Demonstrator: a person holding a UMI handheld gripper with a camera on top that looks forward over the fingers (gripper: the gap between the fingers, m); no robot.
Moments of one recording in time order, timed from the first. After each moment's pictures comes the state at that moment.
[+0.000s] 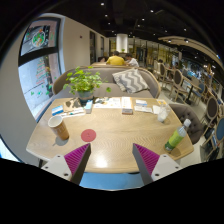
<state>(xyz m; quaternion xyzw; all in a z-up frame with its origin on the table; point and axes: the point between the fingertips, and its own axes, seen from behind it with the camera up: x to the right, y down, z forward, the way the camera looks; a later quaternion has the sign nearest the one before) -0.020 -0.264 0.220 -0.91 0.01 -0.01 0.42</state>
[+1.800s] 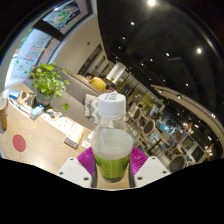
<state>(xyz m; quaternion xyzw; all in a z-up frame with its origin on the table) 0.225 -0.074 0.260 -0.79 -0.12 -0.28 0.53</state>
